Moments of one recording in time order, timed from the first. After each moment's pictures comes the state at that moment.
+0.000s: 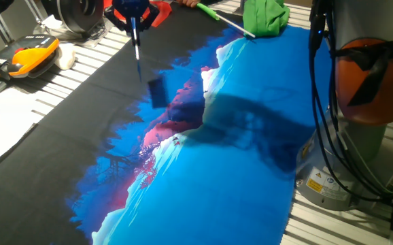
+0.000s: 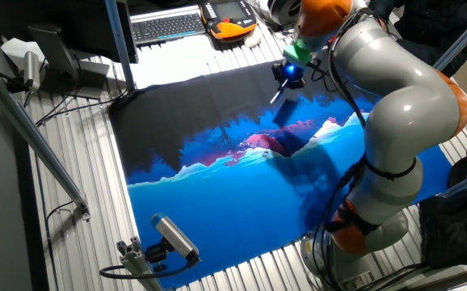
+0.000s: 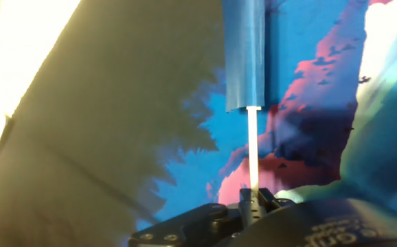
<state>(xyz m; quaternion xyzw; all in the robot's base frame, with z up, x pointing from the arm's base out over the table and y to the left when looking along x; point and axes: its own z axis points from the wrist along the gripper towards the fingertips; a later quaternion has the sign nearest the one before) 0.546 0.022 0.304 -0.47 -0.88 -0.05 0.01</state>
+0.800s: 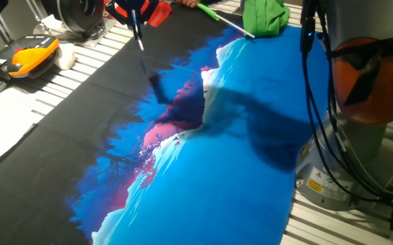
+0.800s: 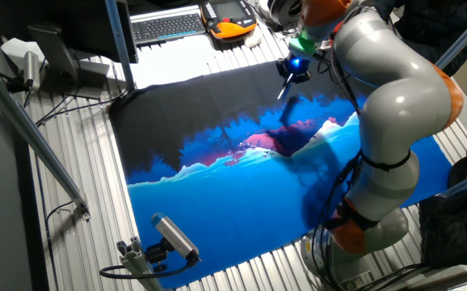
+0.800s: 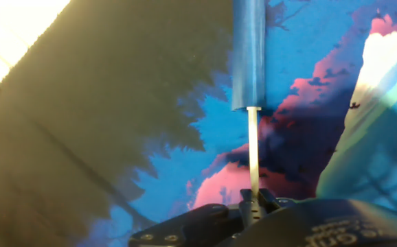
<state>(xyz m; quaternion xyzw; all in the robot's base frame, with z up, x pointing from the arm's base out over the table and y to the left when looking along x) 0.553 0.011 0.308 -0.37 -0.93 -0.03 0.04</state>
